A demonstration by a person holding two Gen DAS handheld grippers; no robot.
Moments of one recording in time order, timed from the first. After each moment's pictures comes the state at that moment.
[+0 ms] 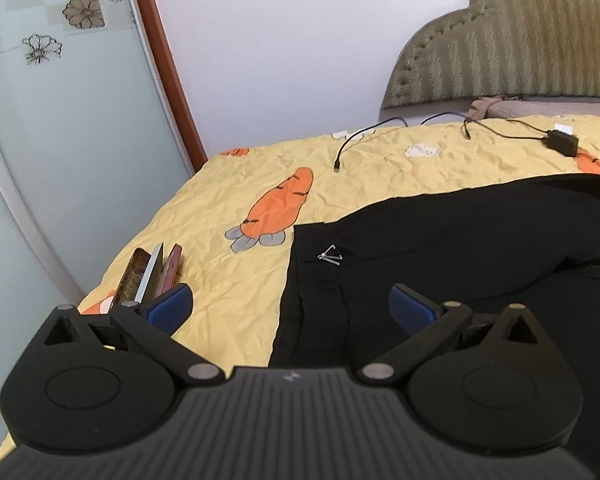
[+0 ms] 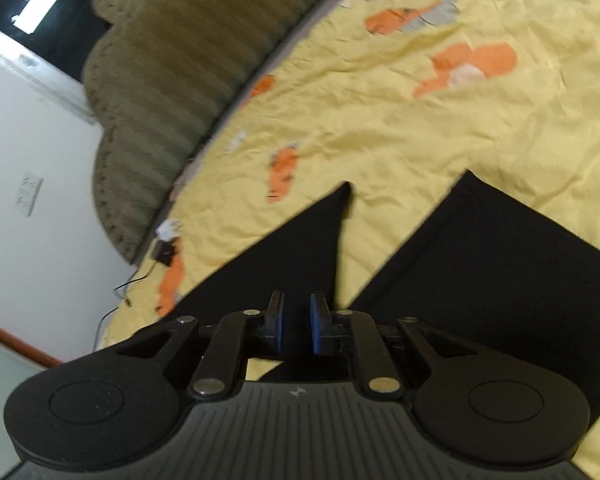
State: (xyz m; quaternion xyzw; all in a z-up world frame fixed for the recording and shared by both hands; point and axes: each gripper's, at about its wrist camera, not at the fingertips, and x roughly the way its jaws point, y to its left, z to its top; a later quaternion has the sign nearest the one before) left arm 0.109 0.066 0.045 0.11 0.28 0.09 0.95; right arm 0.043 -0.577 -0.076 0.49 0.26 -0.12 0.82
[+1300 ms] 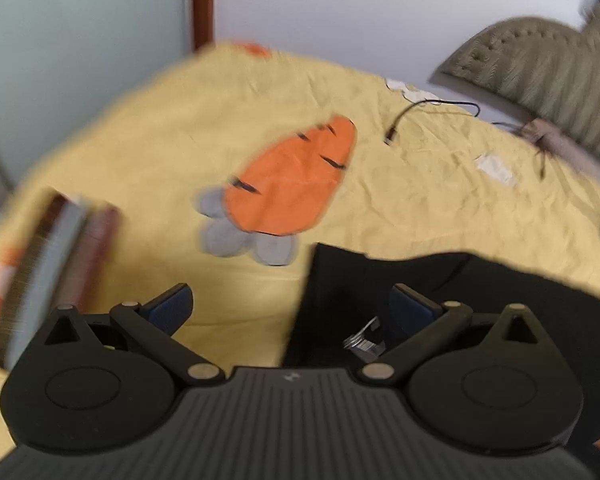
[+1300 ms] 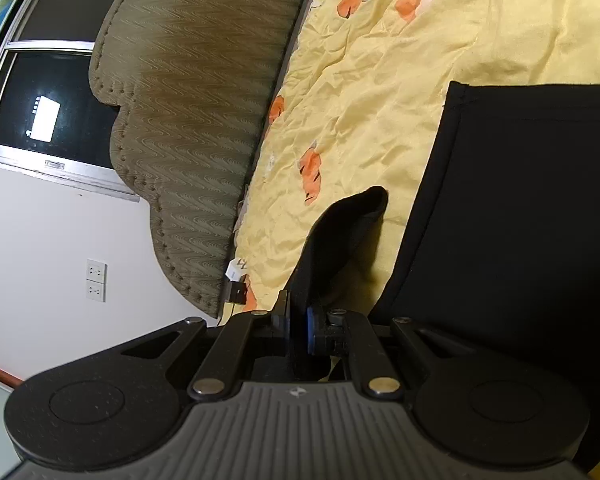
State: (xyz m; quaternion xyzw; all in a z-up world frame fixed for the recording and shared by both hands) left arm 0.308 0.167 0.015 -0.12 0.43 0.08 0.89; right arm 0.028 -0.566 -0.106 0.63 0.15 -0.07 0.76
